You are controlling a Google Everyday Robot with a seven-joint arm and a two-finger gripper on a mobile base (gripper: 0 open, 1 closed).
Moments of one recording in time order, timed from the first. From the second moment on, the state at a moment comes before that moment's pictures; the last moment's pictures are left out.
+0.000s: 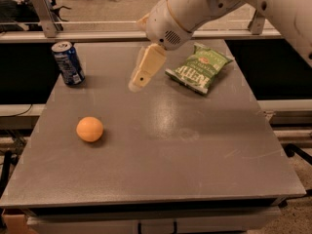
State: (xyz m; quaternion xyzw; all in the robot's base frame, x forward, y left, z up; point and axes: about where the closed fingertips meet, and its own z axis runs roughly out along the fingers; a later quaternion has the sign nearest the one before) arm 0.571 0.045 0.961 -0.68 0.63 0.16 0.35
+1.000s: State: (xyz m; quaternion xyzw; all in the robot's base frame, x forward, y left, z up) arm 0.637 0.167 0.925 -0.66 0.59 0.23 0.41
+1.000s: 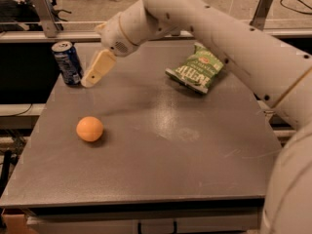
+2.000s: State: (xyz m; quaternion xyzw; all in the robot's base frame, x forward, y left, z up) arm 0.675 0.236 0.885 -0.60 0.60 0.28 0.45
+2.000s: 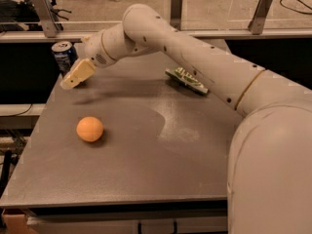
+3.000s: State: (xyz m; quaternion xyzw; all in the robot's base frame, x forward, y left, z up) arm 0.675 0.251 0.881 -0.59 0.59 0.32 0.46
